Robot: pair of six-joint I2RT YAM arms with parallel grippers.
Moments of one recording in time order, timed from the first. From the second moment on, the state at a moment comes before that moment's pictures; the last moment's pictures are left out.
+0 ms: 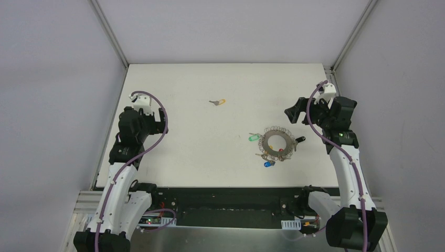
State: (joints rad) left arm -0.03 0.73 0.66 -0.31 -0.01 0.00; right arm -0.08 0.97 0.82 -0.28 -0.50 0.08
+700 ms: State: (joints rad) left arm -0.03 0.99 0.78 -0.52 0.15 0.14; right arm -0.01 1.12 0.81 -0.33 -0.30 -0.02
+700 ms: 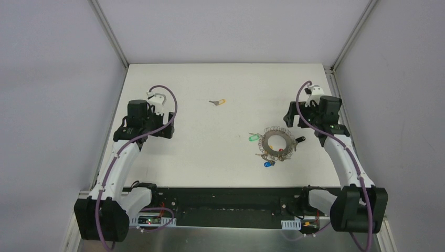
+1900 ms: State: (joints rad) left arm -0.03 1.11 0.83 -0.63 0.23 0.20; right arm 0.28 1.73 1.10 -0.47 -0.03 -0.11
